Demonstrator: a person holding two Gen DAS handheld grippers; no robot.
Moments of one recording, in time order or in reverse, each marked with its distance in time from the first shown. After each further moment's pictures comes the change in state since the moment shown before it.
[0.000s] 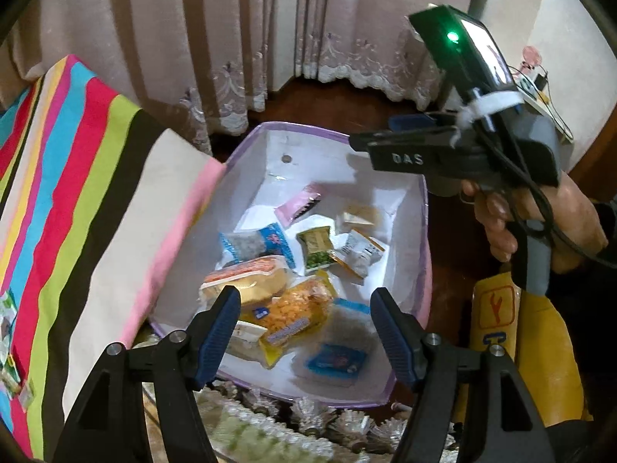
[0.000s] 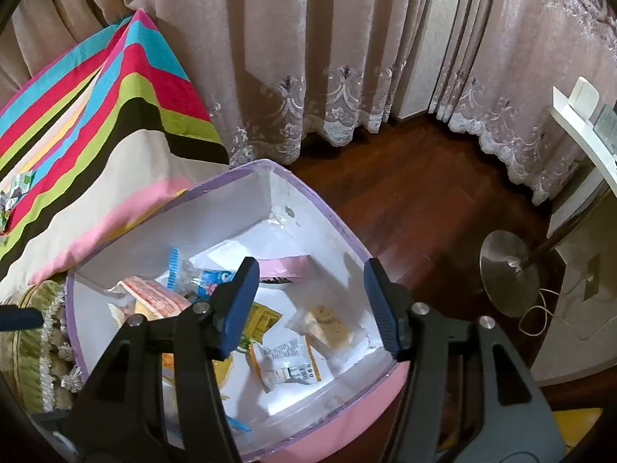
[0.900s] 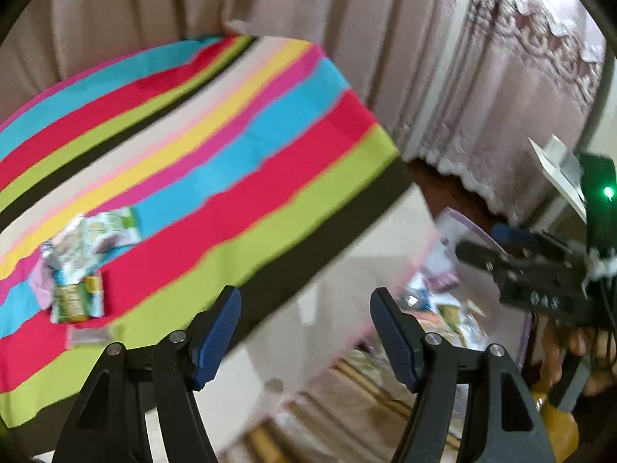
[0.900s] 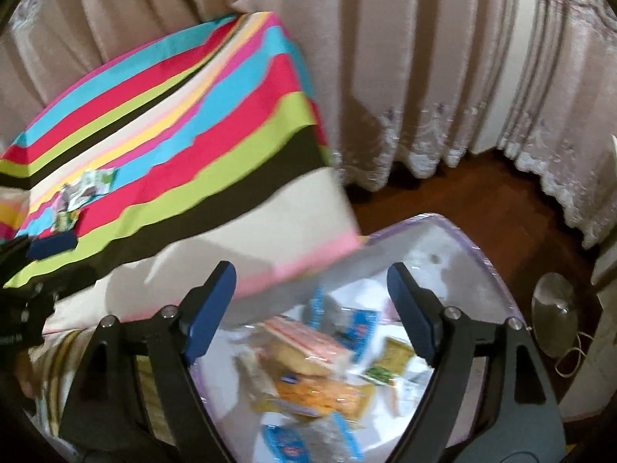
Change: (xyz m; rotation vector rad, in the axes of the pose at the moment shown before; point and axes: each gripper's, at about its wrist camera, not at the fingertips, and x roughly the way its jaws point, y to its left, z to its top) left arm -0.059 0.178 -0.059 -0.446 -0.251 0.238; right arm -0.018 0.155 0.028 -0.123 -0.070 0.219
